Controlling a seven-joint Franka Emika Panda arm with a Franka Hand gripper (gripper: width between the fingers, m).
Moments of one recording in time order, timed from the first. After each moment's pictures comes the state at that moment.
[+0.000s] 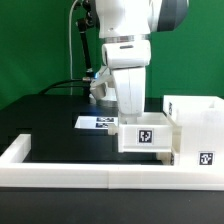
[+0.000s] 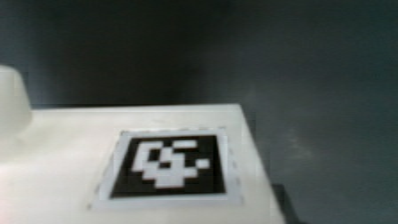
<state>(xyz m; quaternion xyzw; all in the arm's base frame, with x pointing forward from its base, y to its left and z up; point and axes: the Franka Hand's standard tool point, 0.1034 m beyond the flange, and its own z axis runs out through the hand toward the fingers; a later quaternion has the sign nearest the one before) 0.542 -0.011 0.053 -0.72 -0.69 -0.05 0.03</state>
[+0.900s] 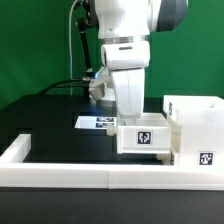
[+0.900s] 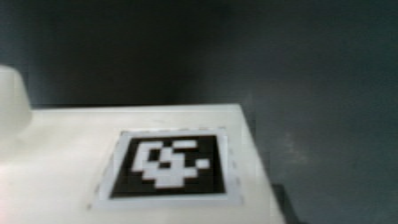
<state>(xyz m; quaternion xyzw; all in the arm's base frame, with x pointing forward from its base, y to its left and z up) 0.540 -0.013 0.053 -0.72 -0.69 -0.04 0.04</state>
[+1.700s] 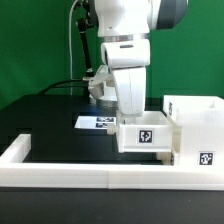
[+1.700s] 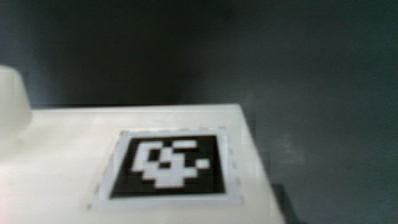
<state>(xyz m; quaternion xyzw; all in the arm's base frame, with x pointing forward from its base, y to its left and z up) 0.543 -0.014 0.056 -0.71 -0.70 -0.04 0.04</state>
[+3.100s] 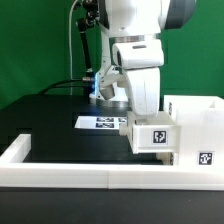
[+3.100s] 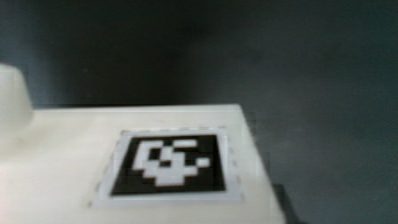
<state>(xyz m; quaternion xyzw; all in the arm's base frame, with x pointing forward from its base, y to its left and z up) 0.544 0.008 0.055 -0.70 -0.71 -0.04 0.04</state>
